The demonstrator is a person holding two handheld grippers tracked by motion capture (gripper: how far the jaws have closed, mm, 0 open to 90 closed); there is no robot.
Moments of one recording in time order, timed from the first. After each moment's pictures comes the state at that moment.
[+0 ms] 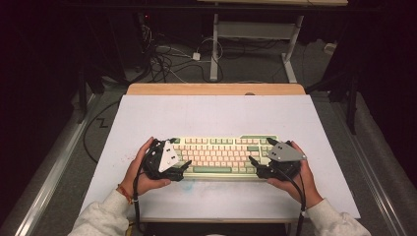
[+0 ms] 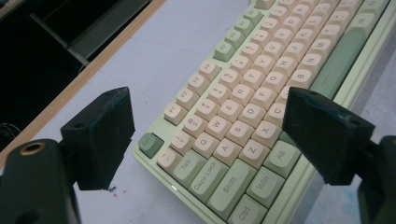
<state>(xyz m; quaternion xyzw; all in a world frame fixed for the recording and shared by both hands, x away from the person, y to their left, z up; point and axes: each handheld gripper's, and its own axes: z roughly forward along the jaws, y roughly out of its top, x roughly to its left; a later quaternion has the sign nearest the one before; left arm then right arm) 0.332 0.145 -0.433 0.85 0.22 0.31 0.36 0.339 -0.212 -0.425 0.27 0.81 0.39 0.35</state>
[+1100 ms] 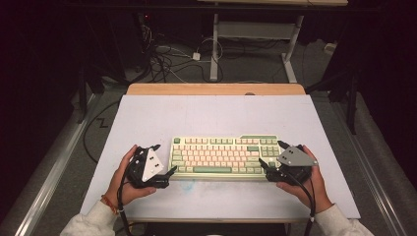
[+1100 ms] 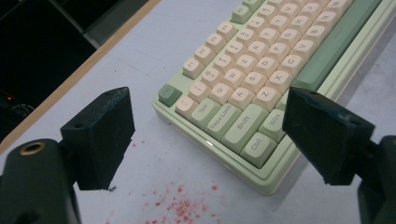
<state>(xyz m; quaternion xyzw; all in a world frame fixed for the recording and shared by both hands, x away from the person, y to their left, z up) 0.311 0.181 -0.442 0.84 0.25 0.33 0.35 0.327 -0.235 -0.425 0.29 0.80 0.37 0.36</state>
